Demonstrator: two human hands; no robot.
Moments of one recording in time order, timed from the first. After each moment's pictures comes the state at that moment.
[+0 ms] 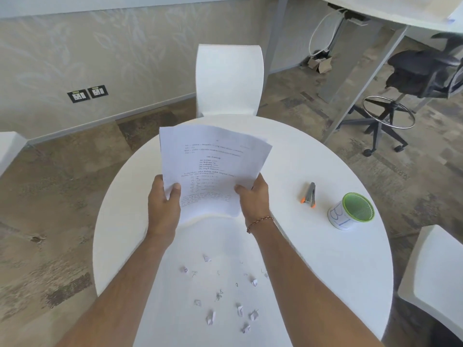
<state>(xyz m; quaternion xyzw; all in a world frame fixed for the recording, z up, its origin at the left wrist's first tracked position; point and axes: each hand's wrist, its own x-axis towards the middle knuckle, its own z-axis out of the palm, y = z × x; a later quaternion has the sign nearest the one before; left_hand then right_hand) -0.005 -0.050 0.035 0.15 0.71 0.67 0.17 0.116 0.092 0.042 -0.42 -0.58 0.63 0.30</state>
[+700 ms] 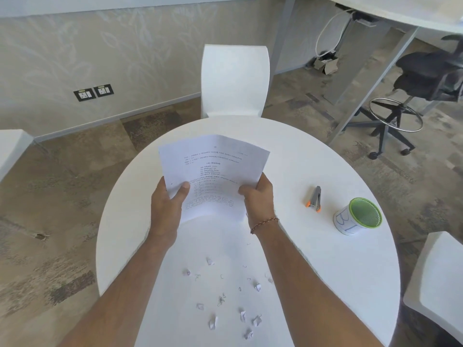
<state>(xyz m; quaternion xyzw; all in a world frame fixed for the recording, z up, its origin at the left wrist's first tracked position) -0.012 -0.051 0.039 0.14 0.67 0.69 0.22 0.108 0.099 0.041 -0.37 -0.55 0.68 0.30</state>
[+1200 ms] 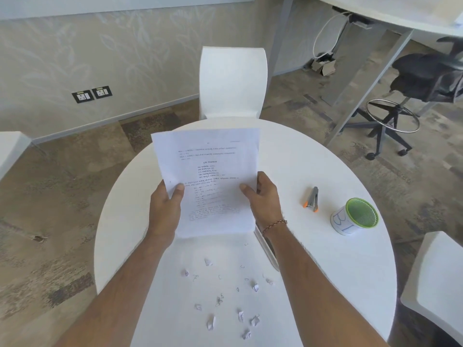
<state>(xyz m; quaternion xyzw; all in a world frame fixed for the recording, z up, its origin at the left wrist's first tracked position) -0.013 -0.049 0.037 0.13 0.69 0.67 0.24 0.131 0.113 0.041 -0.38 -0.67 0.58 0.26</state>
